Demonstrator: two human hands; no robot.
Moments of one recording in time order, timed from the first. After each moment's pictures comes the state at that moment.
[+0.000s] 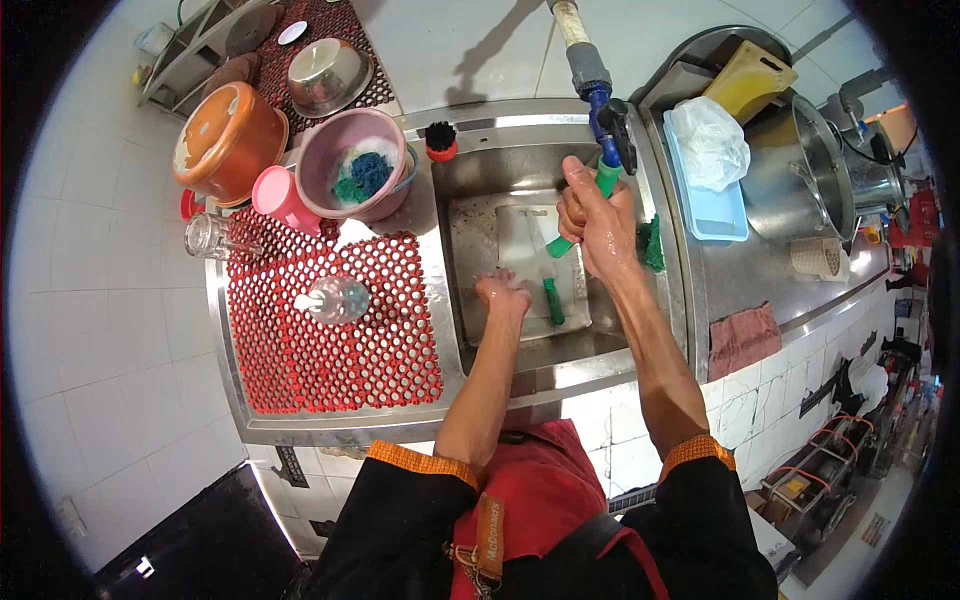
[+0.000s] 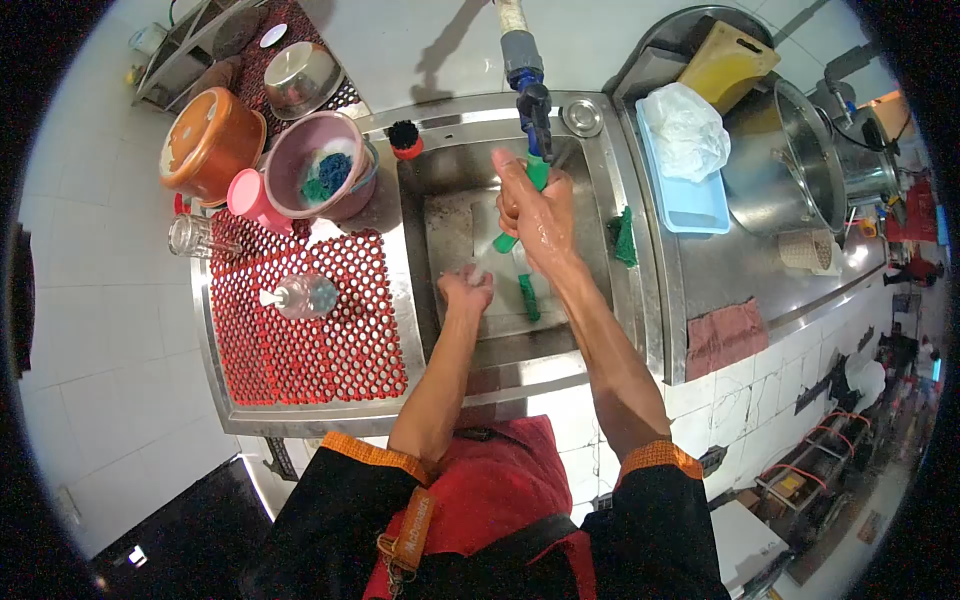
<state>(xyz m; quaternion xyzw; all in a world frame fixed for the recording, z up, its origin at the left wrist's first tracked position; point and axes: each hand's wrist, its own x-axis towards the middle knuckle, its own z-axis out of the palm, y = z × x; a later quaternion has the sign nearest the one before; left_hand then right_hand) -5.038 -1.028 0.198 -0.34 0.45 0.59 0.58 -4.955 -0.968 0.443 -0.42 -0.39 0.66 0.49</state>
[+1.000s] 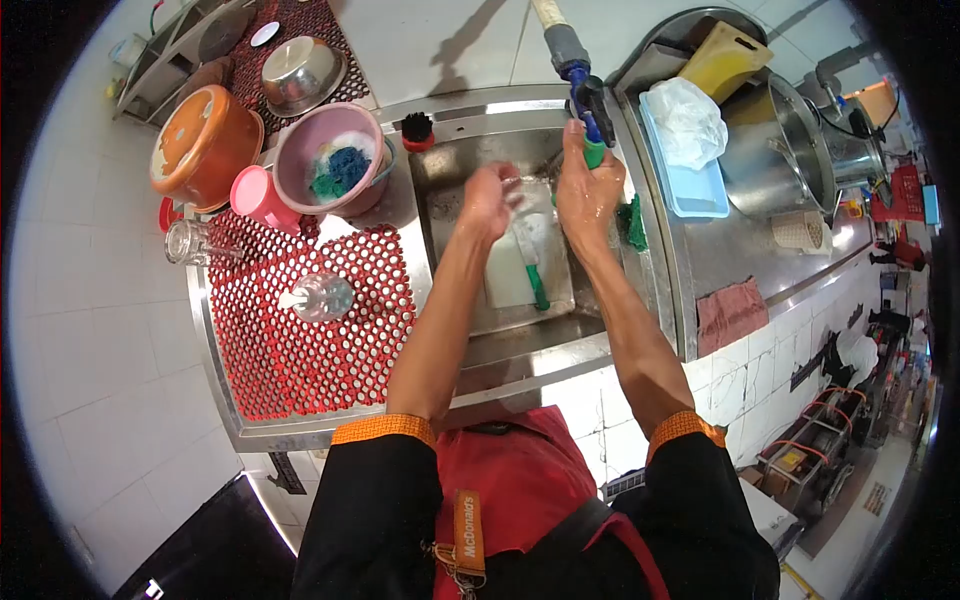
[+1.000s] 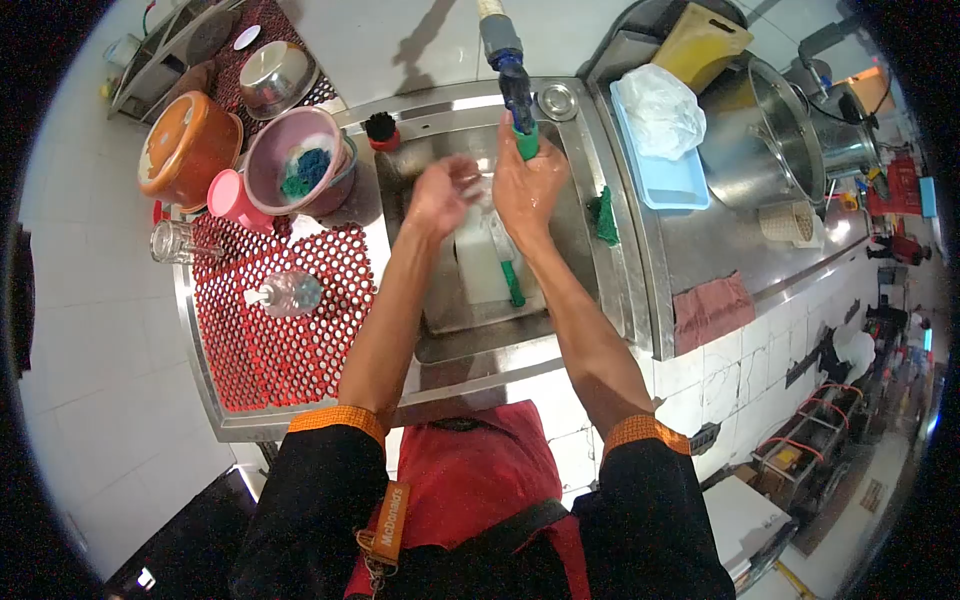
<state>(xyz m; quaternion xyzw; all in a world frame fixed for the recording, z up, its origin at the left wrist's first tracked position) -5.064 -0.933 0.313 0.08 0.46 0.51 0.72 -4.965 -0.955 0.424 -0.62 -0.49 0.25 0.56</state>
